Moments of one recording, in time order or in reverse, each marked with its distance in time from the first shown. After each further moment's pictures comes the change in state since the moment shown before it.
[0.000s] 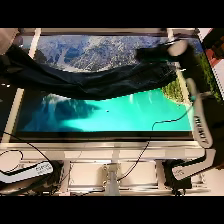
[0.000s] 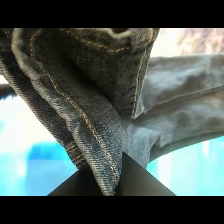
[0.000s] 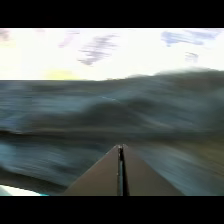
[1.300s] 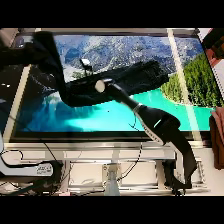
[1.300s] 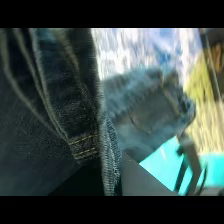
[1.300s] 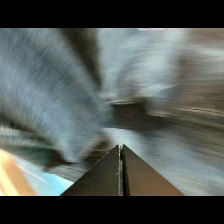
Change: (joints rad) left arm -0.282 -0.174 0.000 -0.264 0.200 0.081; right arm 0.438 -0.393 0.210 0.041 -0.174 0.216
